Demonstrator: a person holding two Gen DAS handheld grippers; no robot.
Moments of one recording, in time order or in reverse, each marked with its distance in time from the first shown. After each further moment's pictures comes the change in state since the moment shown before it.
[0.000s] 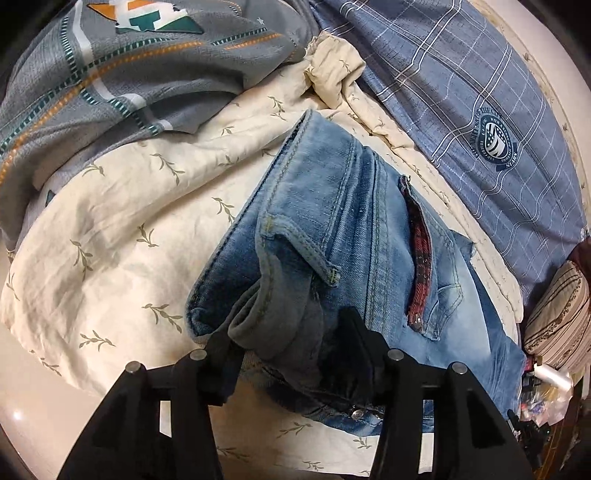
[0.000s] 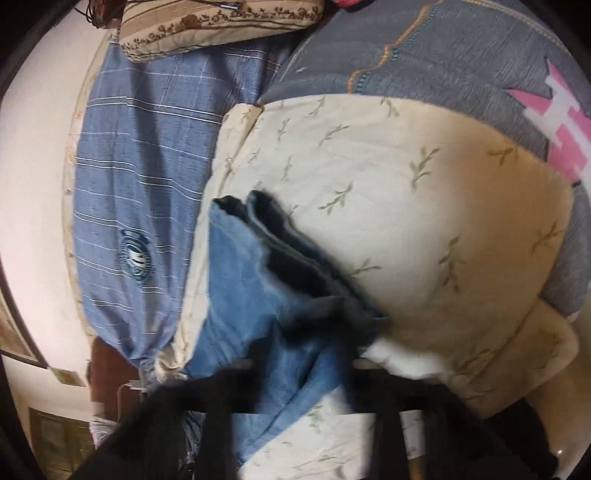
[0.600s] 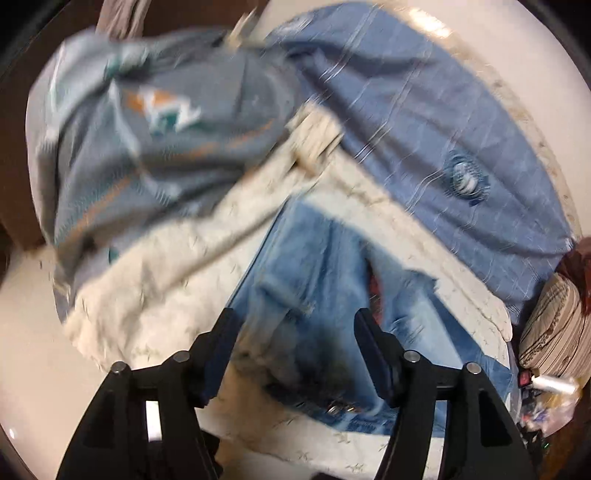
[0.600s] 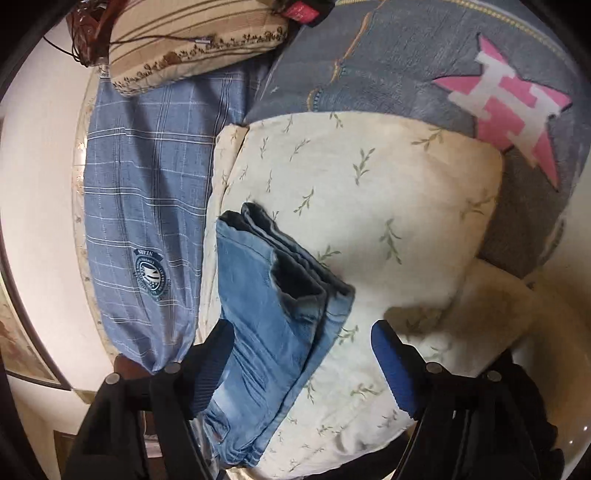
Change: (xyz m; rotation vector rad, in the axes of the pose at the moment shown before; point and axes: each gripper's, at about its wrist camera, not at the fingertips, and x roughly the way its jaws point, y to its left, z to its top) left arm -0.079 -0.020 -0.012 0.073 -0.239 0.003; right arm -0.020 -0.024 -0.003 0.098 -0.013 0.082
